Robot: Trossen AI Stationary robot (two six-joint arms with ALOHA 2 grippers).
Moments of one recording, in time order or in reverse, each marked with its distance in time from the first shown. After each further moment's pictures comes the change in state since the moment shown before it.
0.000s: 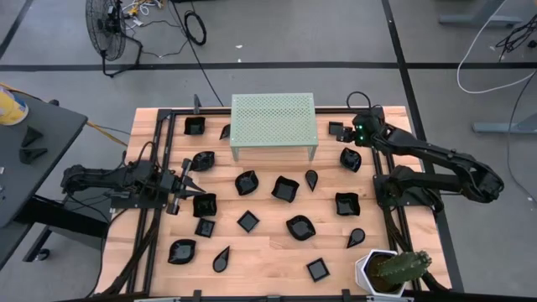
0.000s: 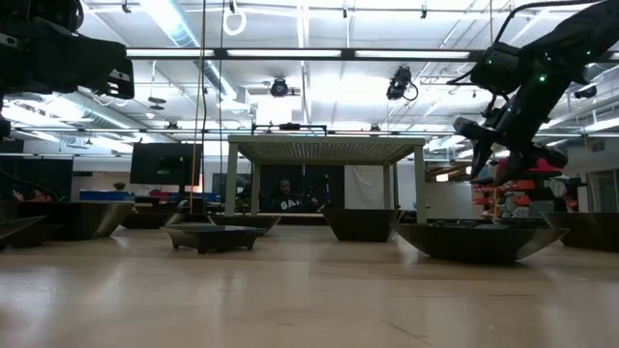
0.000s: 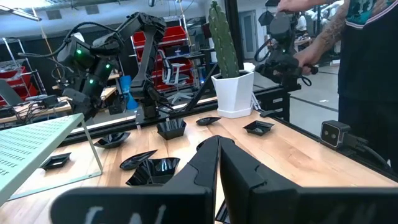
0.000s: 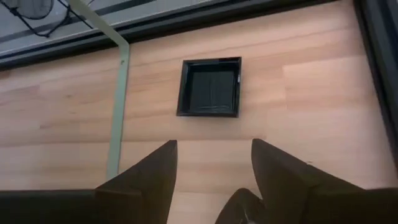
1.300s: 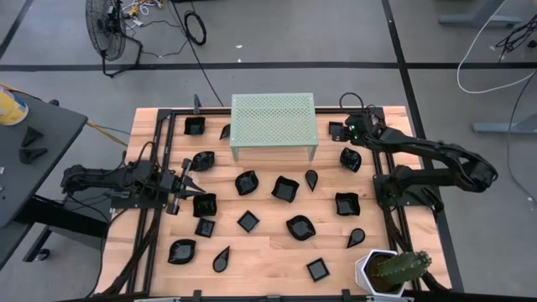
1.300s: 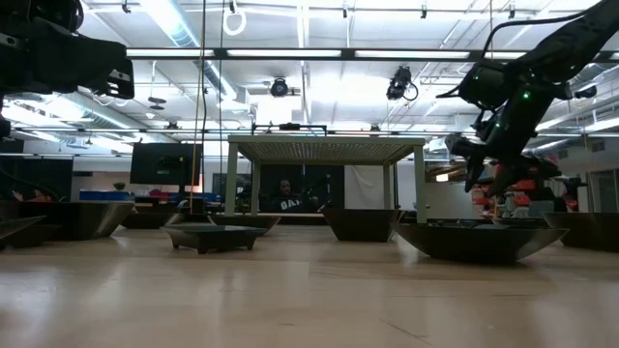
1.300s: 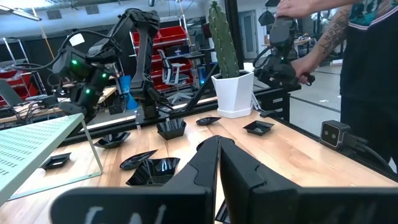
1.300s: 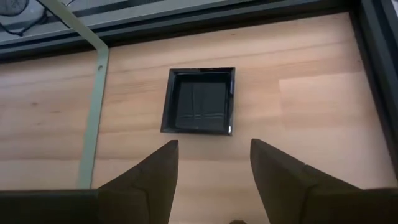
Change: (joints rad) left arm 0.000 0.000 0.000 0.000 0.000 0.000; right arm 0.001 0.150 -0.008 0.127 0.077 -0.039
